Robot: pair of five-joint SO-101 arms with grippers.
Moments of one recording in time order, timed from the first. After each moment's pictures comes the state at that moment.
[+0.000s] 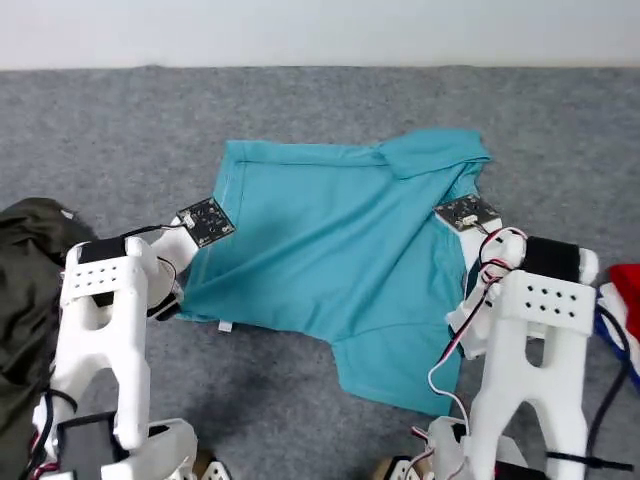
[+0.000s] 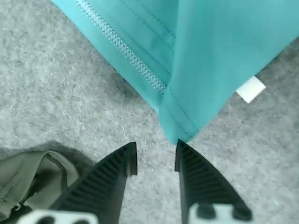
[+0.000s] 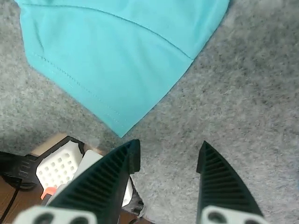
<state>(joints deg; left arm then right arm) -14.9 -13.9 41.6 65.0 -56.5 9.8 -29.6 30.3 100.5 35.0</state>
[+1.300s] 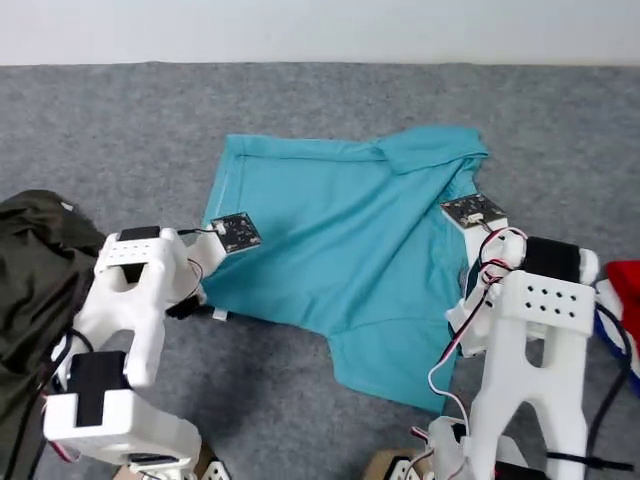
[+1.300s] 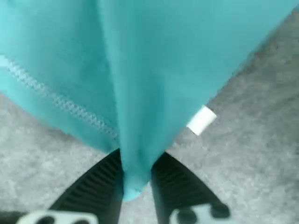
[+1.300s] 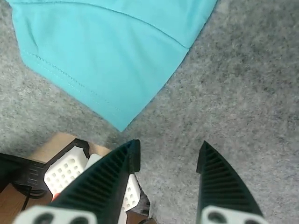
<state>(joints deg) -10.0 4.1 35.9 63.1 -57.9 9.2 -29.6 30.3 100.5 30.4</state>
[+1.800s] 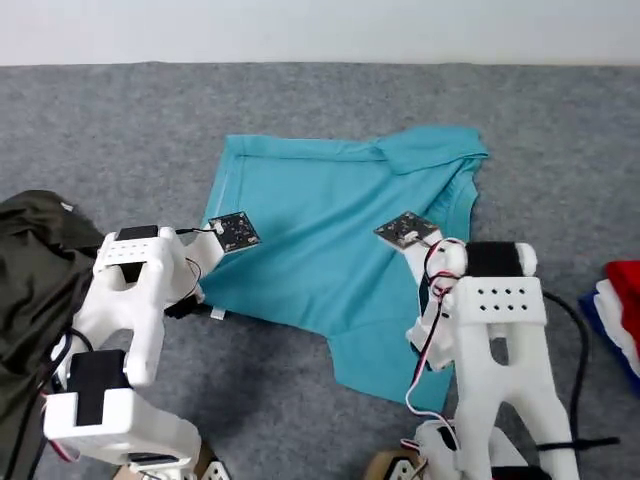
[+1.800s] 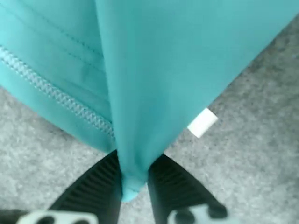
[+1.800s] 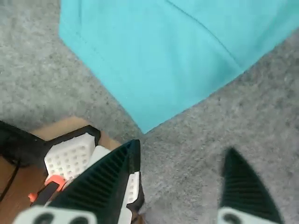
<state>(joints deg) -9.9 4.3 35.9 63.2 -57.9 -4.3 -29.8 36.1 99.5 32.2</state>
